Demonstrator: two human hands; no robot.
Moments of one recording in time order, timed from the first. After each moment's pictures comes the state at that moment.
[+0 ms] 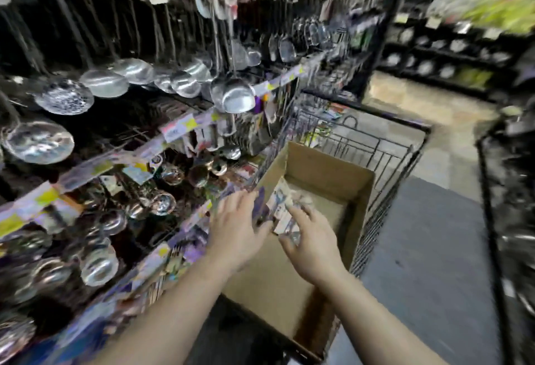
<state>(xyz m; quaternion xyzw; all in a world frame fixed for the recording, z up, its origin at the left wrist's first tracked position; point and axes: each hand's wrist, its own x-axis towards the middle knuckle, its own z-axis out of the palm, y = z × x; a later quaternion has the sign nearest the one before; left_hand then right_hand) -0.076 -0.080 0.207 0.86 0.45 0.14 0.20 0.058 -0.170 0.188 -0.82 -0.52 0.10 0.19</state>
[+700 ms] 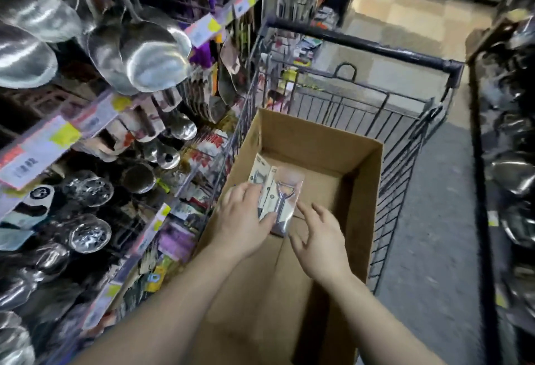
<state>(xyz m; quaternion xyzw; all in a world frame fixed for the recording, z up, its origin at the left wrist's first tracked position) 0.074 0.048 0.104 0.87 0.40 0.01 0.29 0.175 -0.085 0.088 -0.88 -0.36 0.20 0.22</state>
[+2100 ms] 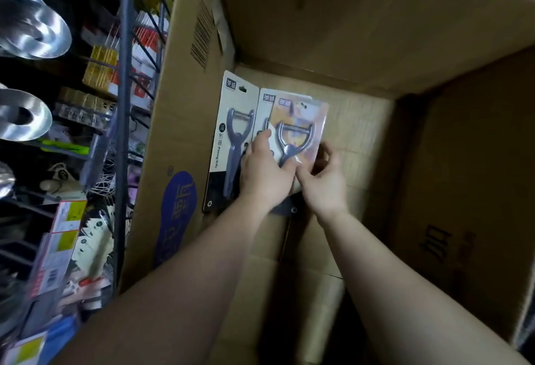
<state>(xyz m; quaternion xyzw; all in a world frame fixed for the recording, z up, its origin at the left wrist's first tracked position) 0.218 0.111 -0.144 0.71 0.51 -0.07 0.49 0.274 0.020 -0.155 -0.84 0.02 0.35 0.42</state>
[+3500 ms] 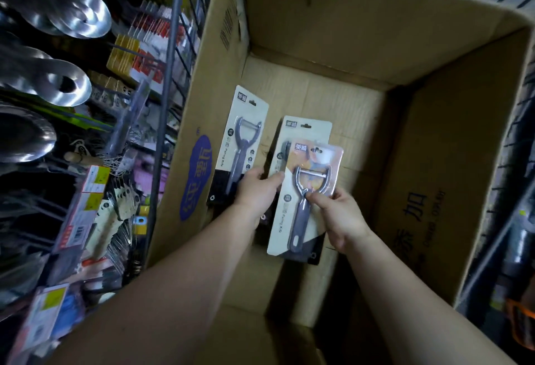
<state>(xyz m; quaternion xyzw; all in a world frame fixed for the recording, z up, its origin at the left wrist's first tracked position) 0.152 0.079 -0.130 0.48 0.59 -0.11 0.64 0.233 -0.052 -0.121 -0.68 0.19 0.47 0.53</state>
